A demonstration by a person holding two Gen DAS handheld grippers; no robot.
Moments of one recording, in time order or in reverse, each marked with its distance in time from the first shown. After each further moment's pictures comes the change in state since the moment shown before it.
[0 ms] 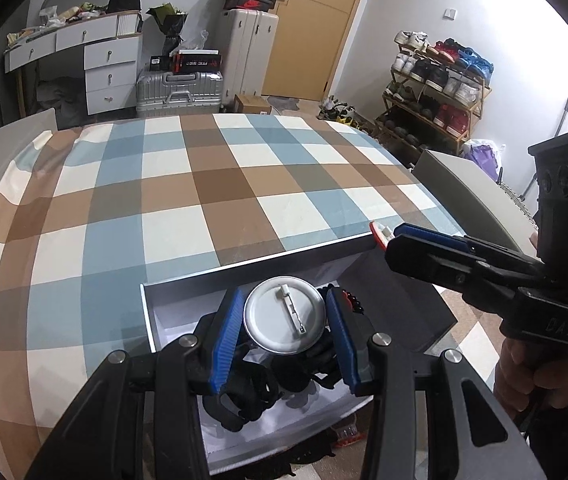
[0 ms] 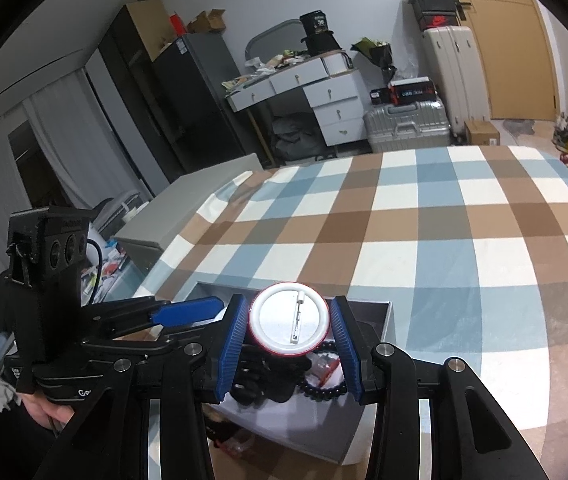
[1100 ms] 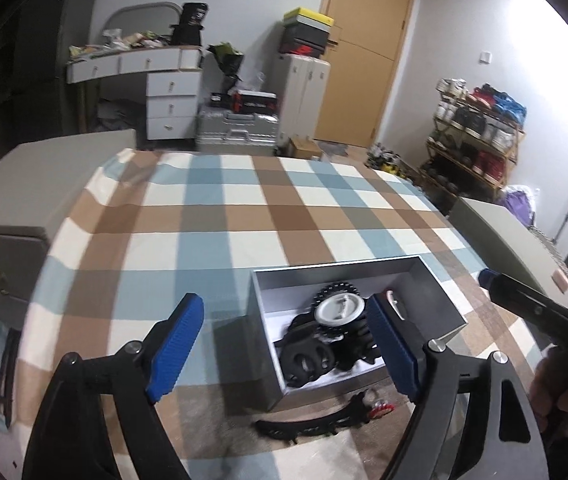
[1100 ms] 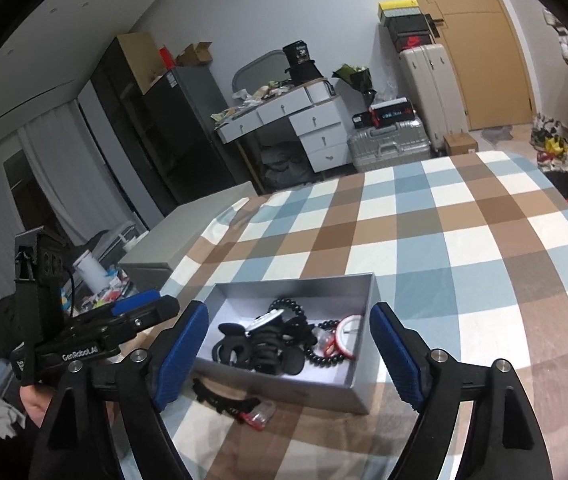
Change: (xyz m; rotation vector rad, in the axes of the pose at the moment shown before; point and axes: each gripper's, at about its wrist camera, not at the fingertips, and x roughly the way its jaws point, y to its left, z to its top) left arm -0.059 0.021 -0.023 -0.088 -0.180 0.182; right arm -0.053 0.016 -0.025 0.053 -0.124 -0.036
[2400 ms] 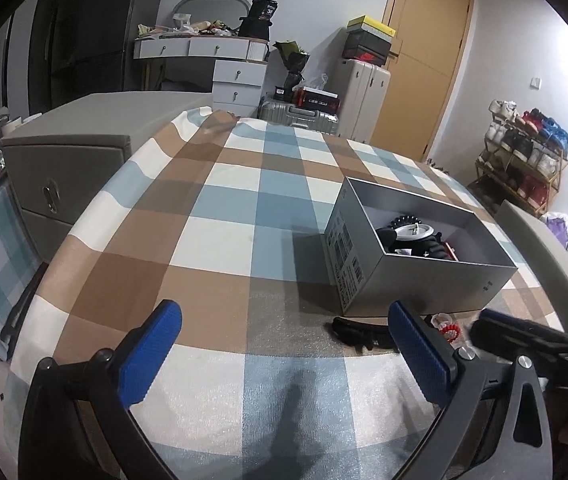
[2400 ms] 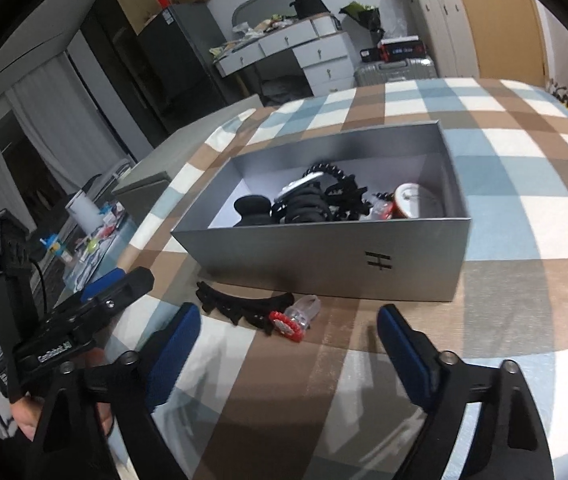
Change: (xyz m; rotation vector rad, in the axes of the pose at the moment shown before) left arm -0.023 0.031 -0.079 -0.148 -0.030 0.144; right arm 0.051 0.028 -0.072 -0.009 0.252 -0.011
